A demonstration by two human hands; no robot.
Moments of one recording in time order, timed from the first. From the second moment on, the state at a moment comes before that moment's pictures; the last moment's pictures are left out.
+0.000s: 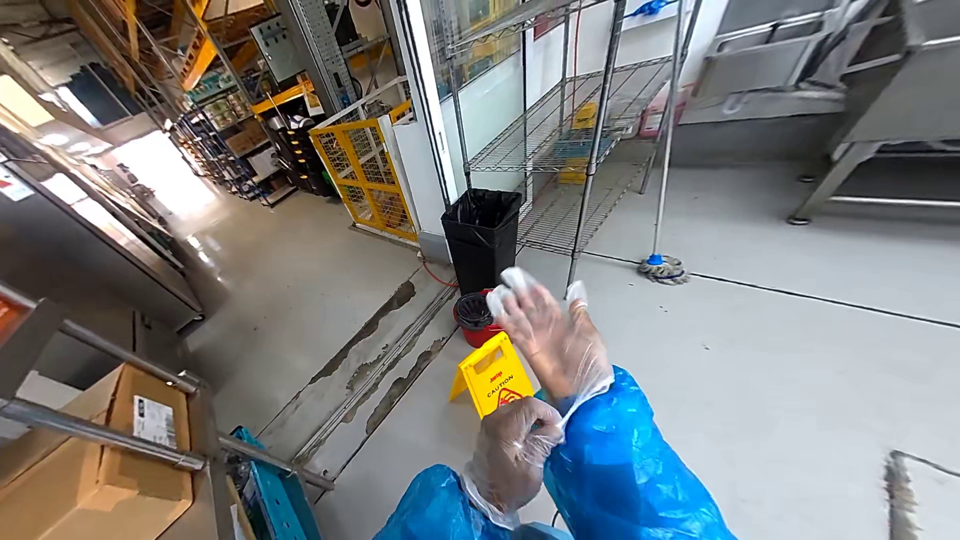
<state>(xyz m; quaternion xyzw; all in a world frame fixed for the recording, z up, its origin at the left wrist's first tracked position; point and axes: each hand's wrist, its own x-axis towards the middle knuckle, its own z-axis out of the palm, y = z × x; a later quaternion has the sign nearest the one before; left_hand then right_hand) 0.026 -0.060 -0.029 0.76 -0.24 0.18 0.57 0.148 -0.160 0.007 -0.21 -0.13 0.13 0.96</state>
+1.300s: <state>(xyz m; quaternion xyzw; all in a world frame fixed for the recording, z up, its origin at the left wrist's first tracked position) 0.046 -0.069 -0.038 0.84 -0.15 0.36 0.39 0.161 -0.140 -0.043 -0.92 -0.23 -0.26 0.19</state>
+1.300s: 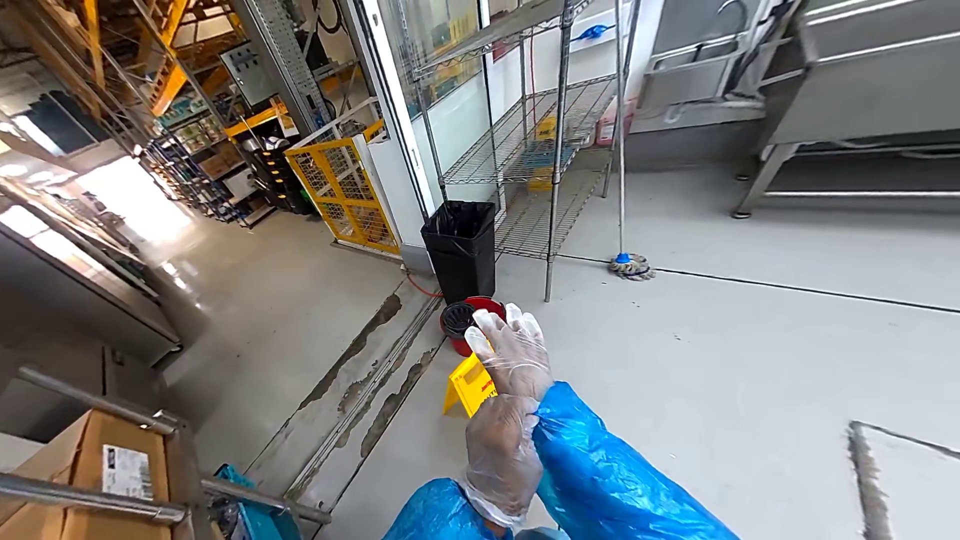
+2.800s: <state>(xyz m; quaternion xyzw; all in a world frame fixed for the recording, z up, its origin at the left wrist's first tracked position) 0.072 0.002 0.021 0.85 0.11 0.07 0.50 0.127 -0.148 -0.035 -0.82 -0.29 -0.33 0.36</state>
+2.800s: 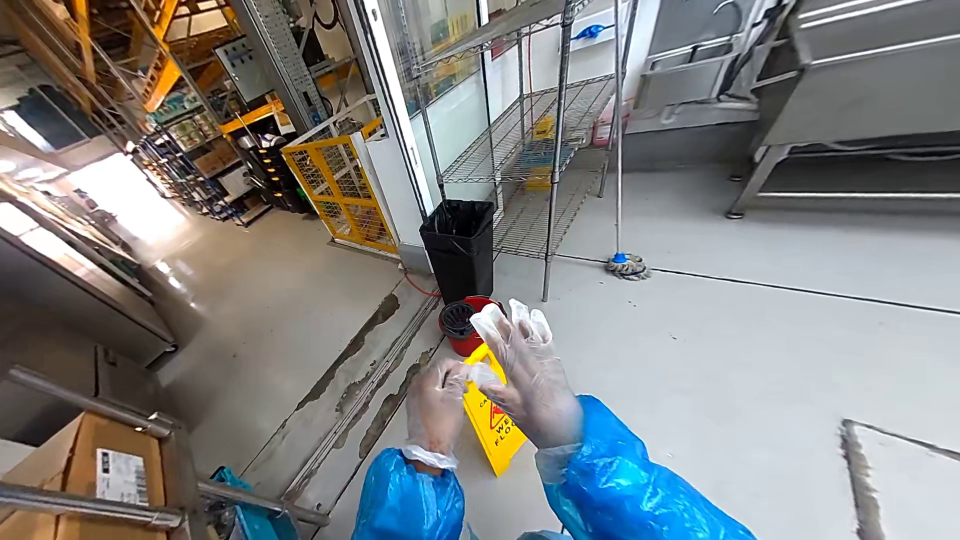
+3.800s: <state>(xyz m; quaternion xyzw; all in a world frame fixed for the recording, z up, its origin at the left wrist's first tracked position) 0.042 -0.027 -0.012 0.82 -0.13 0.09 0.56 0.126 -0.139 -0.028 -0.83 -0.16 -0.27 0.46</state>
